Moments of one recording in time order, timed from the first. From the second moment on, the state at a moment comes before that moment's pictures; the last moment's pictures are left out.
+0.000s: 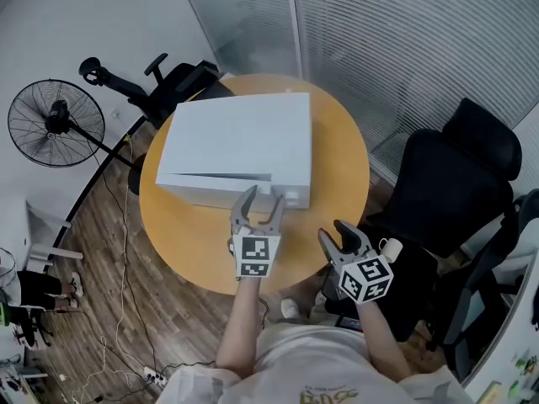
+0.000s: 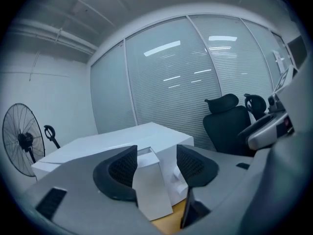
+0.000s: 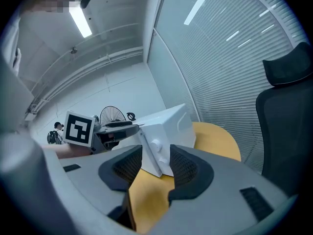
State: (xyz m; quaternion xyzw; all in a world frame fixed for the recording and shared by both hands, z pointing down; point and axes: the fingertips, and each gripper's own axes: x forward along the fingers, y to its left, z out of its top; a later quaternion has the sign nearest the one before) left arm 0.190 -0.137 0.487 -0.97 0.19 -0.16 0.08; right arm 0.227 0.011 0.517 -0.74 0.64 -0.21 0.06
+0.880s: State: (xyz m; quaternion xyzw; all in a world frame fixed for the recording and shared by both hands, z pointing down) left arm 0.207 -0.154 0.505 -0.93 0.20 -0.22 0.21; right arm 0.232 0.009 0.525 -0.74 0.63 -0.23 0.09
